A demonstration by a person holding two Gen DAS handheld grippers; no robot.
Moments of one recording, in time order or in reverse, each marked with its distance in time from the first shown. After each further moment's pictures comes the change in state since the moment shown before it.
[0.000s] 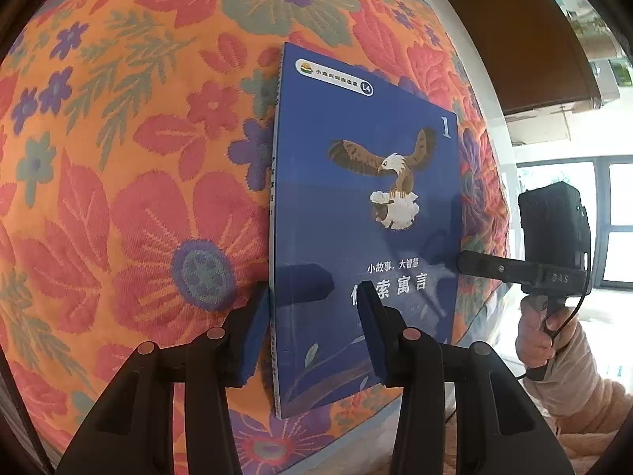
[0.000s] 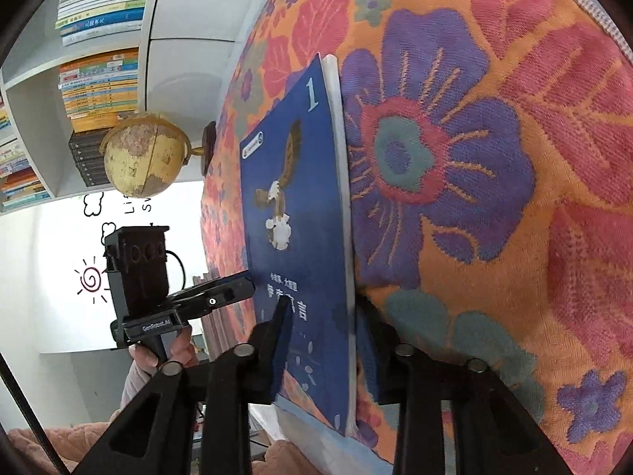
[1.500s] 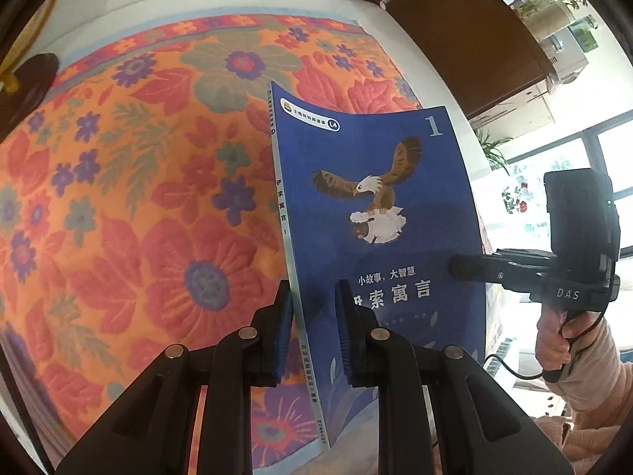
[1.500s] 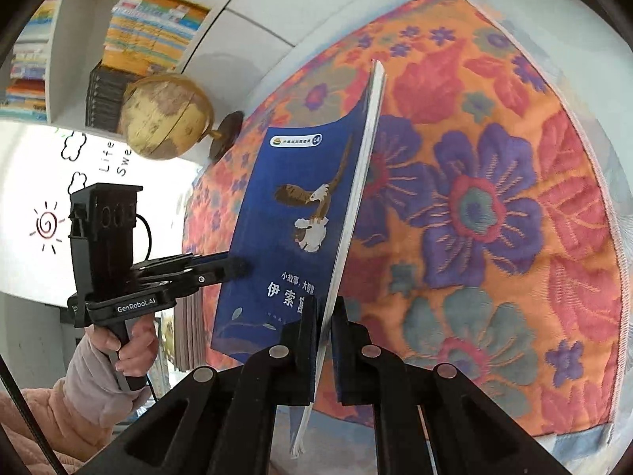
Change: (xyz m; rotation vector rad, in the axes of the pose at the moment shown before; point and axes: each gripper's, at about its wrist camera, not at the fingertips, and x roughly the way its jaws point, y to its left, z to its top) left arm -0.049 -0.037 -0.014 0.136 -0.150 0.047; right arm -0.017 0.093 -0.029 -0.295 -0.084 -0.209
